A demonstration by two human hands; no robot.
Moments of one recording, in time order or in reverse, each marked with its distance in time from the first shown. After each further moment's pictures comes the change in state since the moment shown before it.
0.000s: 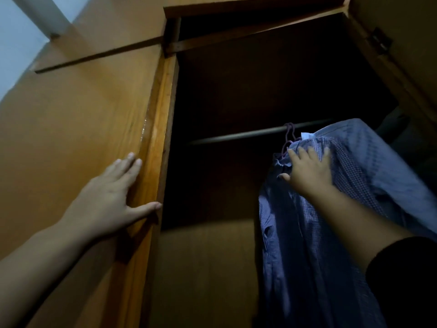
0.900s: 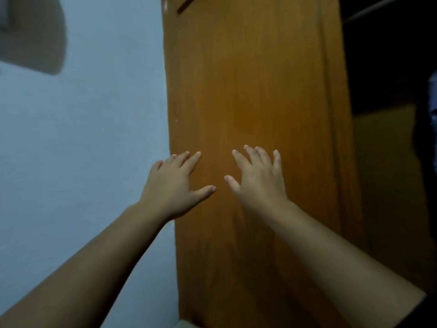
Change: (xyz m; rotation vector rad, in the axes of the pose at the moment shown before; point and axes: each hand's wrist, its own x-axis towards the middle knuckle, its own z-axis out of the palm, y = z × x) left_hand -0.243 -0.141 -0.142 0.379 -0.330 -0.292; right_hand -0.309 -0.344 -0.260 0.992 -0.353 -0.399
